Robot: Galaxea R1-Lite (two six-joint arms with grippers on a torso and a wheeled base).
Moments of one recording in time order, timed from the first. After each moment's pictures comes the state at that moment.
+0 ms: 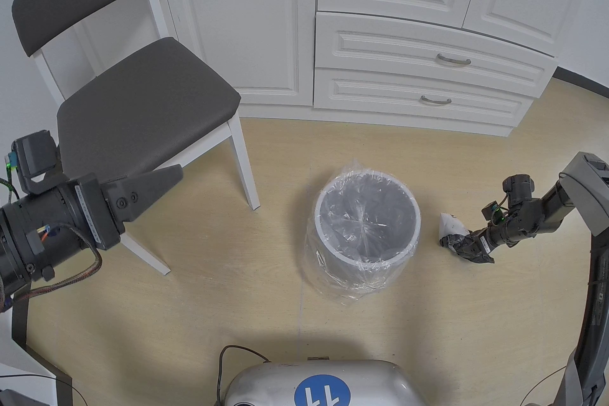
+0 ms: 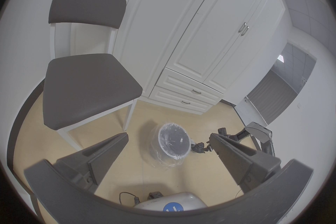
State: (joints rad) left arm -0.62 1.13 -0.69 -0.27 0.12 -0.38; right arm -0.13 2.40 -1.28 -0.27 0.09 -0.59
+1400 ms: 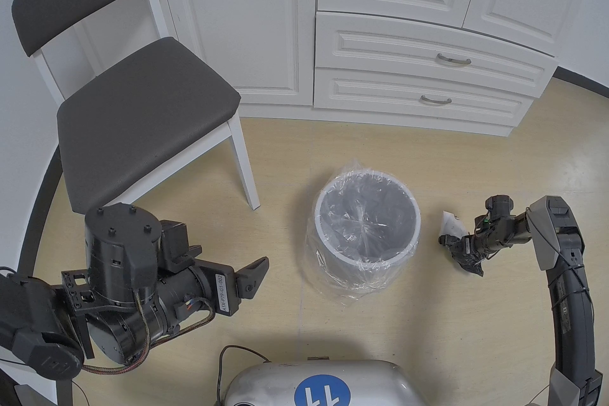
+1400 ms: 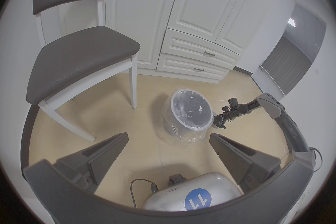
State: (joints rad) left arm -0.76 1.55 -0.51 -0.61 0.32 -0.33; right arm -0.19 2.92 -1.99 -0.05 0.13 -0.17
